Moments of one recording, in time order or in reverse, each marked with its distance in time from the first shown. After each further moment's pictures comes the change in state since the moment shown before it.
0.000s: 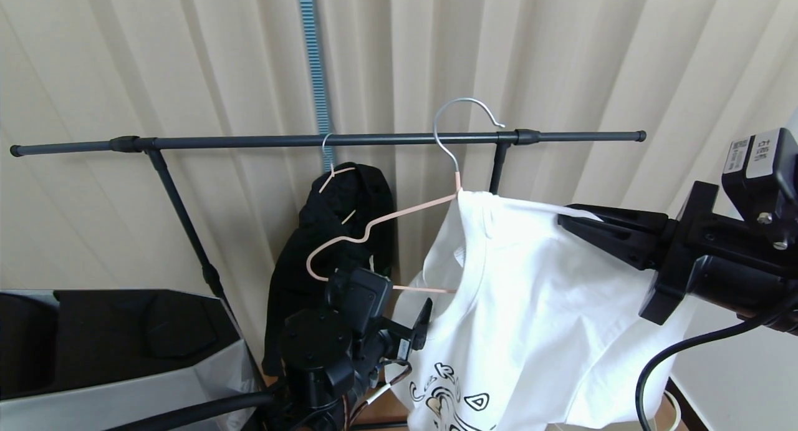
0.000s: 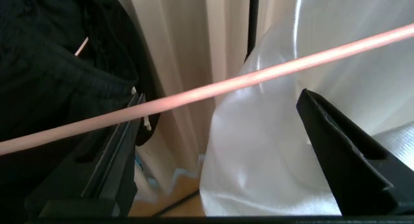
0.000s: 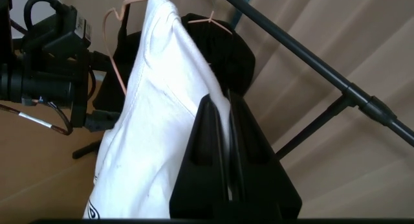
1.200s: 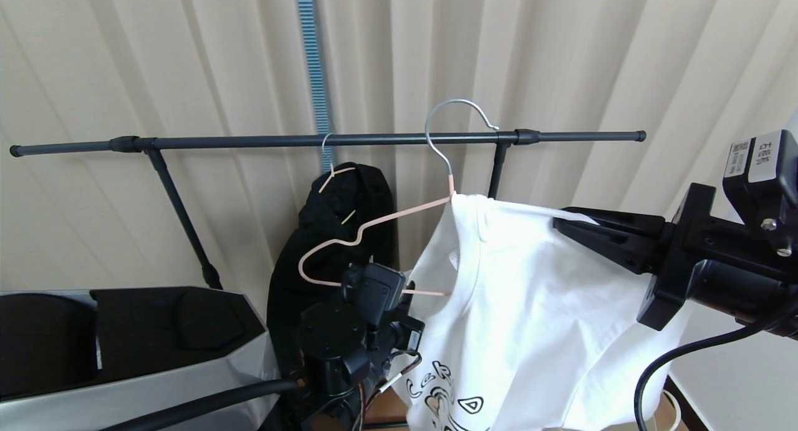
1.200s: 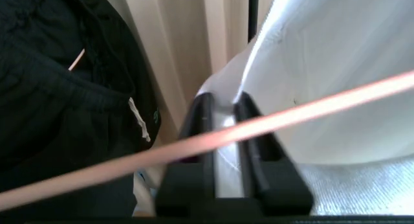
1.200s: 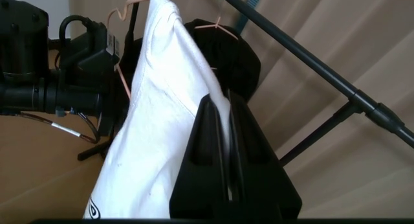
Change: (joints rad) left arm 0.003 0.048 -0.077 0.000 0.000 0.032; right arm 0.024 -0.001 0.000 0.000 -0.001 0.000
